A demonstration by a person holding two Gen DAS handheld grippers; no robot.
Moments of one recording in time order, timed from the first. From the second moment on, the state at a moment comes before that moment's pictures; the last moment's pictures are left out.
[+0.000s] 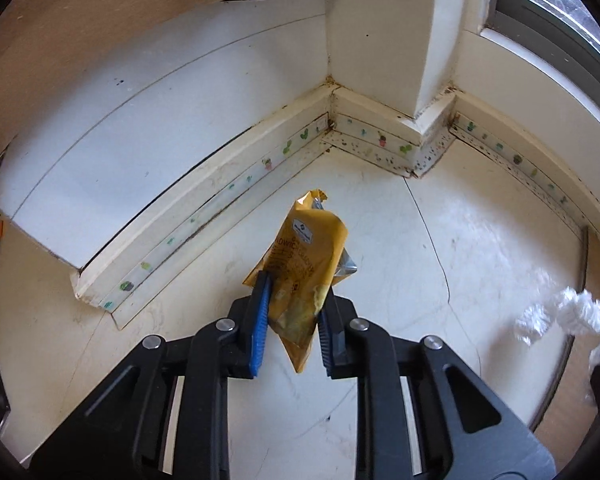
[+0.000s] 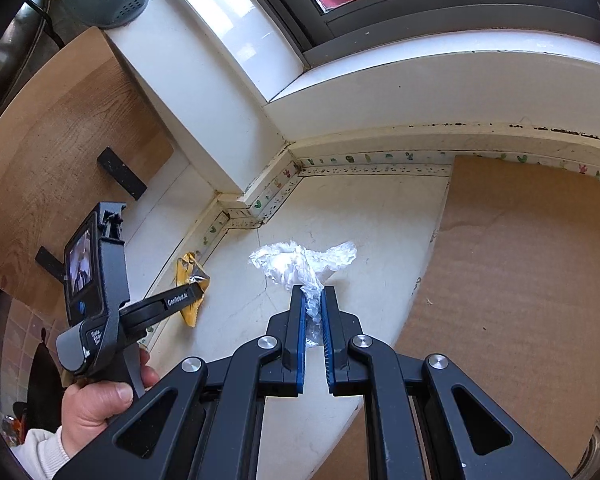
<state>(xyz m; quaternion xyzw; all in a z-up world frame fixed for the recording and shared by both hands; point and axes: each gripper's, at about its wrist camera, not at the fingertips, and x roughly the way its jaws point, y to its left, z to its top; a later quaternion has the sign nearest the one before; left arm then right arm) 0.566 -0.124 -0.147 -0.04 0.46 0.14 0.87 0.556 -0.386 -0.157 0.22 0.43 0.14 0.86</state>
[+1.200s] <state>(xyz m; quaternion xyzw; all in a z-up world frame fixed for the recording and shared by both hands) 0.134 0.010 -0.088 0.03 0.45 -0.16 0.88 0.104 -0.160 -0.031 0.18 0.39 0.04 0.90</state>
